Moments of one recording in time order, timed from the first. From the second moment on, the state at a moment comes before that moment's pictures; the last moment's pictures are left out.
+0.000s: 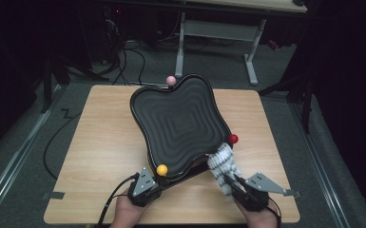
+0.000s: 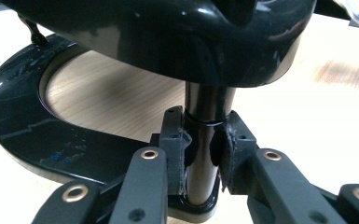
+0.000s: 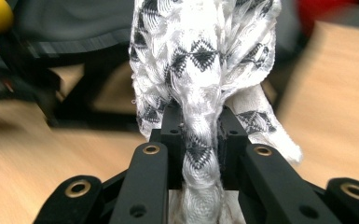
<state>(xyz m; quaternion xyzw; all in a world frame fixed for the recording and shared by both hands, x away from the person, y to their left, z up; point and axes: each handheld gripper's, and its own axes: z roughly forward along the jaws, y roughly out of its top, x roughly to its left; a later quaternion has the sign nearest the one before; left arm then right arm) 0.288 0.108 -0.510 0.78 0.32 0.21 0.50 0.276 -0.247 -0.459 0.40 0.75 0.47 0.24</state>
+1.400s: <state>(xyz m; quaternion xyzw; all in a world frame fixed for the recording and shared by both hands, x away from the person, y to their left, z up) 0.286 0.109 -0.512 0.78 0.31 0.22 0.49 0.329 -0.248 -0.454 0.43 0.74 0.42 0.30</state>
